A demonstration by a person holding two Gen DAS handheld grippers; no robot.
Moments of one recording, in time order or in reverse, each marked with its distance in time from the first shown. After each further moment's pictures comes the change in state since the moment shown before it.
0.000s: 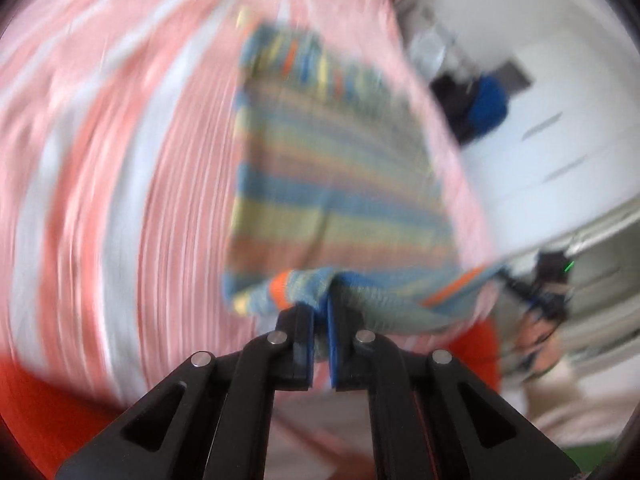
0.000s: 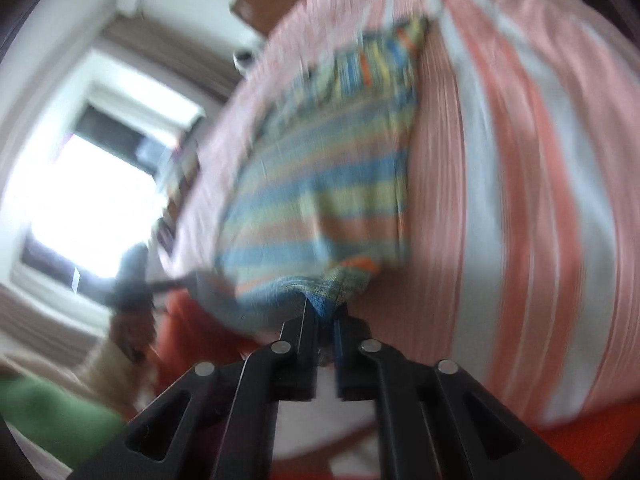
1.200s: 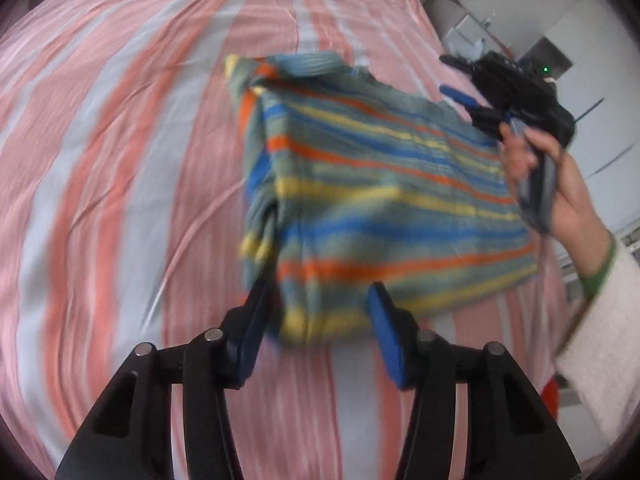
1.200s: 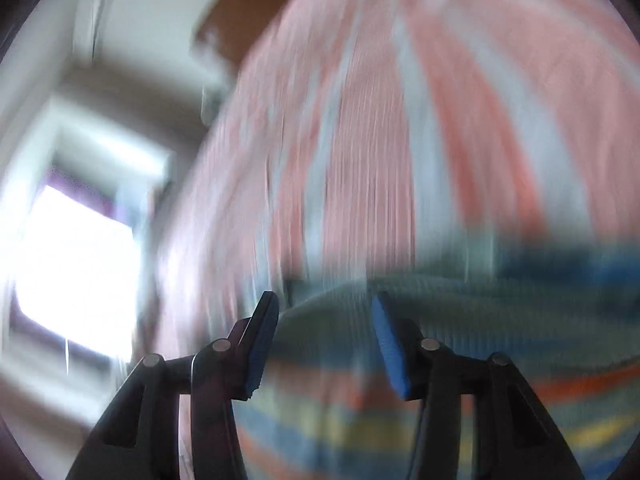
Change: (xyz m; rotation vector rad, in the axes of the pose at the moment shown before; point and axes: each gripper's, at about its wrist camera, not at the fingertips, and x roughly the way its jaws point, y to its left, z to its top) left arm 0.100 0.022 0.117 0.107 0.038 0.217; right arm 0.263 0.014 0.349 0.134 -0.187 -0.052
